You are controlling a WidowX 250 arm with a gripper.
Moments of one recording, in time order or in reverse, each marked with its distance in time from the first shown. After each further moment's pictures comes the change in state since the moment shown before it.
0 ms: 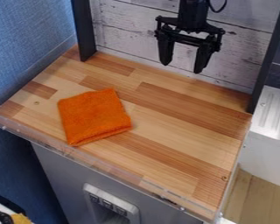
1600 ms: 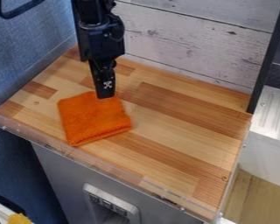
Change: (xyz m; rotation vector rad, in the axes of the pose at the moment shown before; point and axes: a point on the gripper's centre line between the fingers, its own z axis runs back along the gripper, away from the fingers) arm -0.079 0.100 -0.031 0.011 -0.104 -0.797
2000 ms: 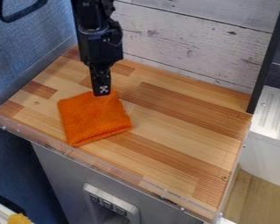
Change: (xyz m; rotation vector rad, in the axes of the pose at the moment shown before) arm -0.003 0.004 -0.012 0.001 0.016 -0.059
